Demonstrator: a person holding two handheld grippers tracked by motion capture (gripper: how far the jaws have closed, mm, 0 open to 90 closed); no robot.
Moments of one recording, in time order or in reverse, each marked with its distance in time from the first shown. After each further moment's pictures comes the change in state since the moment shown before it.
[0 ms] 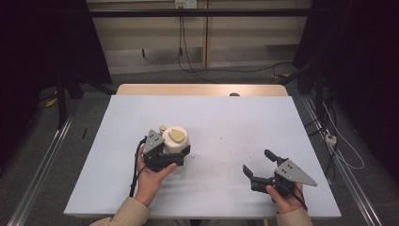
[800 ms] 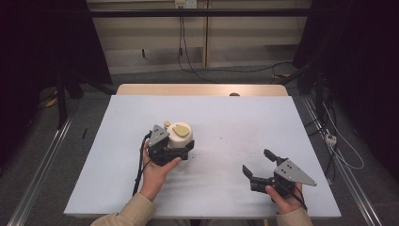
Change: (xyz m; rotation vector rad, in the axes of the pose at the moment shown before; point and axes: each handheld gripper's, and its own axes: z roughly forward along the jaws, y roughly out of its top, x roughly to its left) left arm 0.000 0.008 0.018 0.008 -0.004 -0.008; right arm 0.001 0.000 0.001 -0.003 0.007 -0.006
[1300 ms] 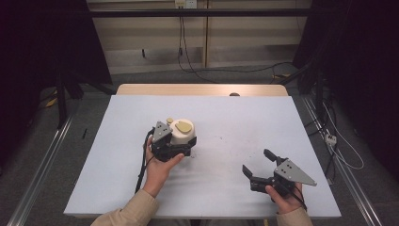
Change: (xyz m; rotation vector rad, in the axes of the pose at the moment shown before) left arm 0.002 0.005 0.011 -0.003 0.007 0.004; right arm 0.000 0.000 0.000 0.000 0.000 0.002
